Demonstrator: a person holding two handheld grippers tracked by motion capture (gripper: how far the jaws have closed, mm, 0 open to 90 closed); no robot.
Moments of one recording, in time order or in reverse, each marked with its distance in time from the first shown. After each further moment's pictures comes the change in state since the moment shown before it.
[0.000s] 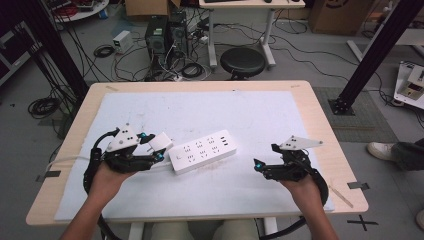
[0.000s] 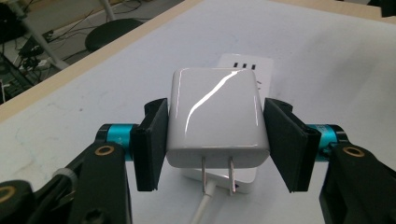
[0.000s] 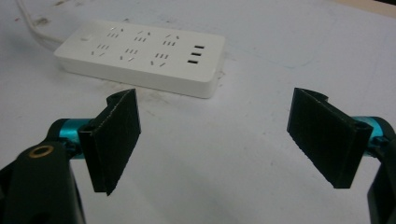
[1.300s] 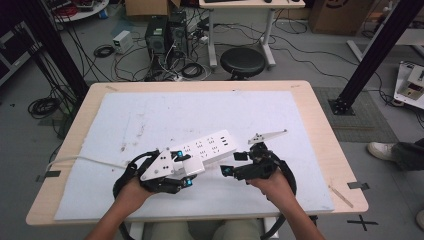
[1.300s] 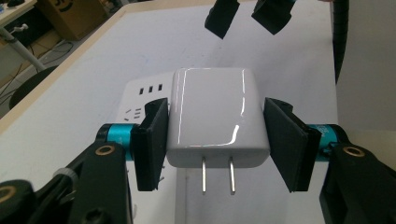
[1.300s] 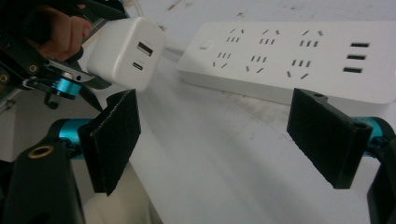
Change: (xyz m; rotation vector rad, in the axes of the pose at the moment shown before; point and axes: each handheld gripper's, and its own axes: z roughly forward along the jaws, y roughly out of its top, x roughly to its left) left arm -0.058 -0.003 0.043 -0.042 -0.229 0.279; right arm 0.042 0.031 0.047 0.114 0.400 0.154
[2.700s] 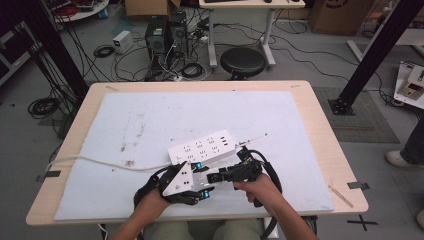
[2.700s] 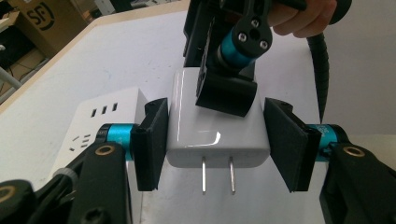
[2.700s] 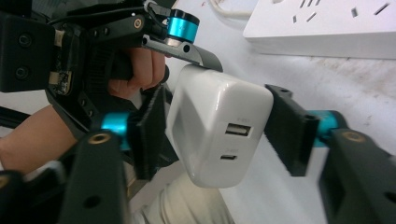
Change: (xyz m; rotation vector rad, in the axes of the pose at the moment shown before) left arm -0.032 -0.006 0.041 -0.035 -0.039 0.052; right arm -0.012 -0.011 0.043 0.116 0.329 0.184
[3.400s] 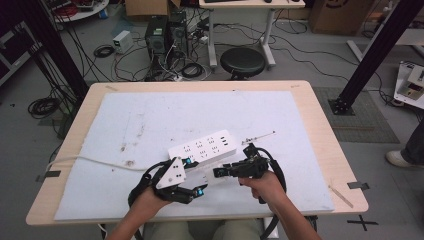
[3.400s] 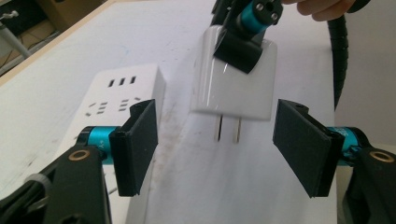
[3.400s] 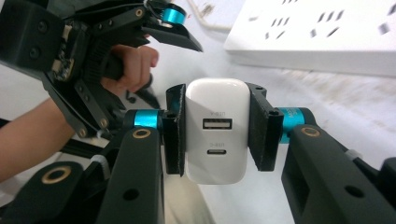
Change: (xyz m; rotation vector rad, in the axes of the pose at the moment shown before) left arm 0.012 -0.013 -0.017 0.020 0.069 -0.156; right arm 0.000 0.002 -0.019 -0.052 -0.096 -0.048
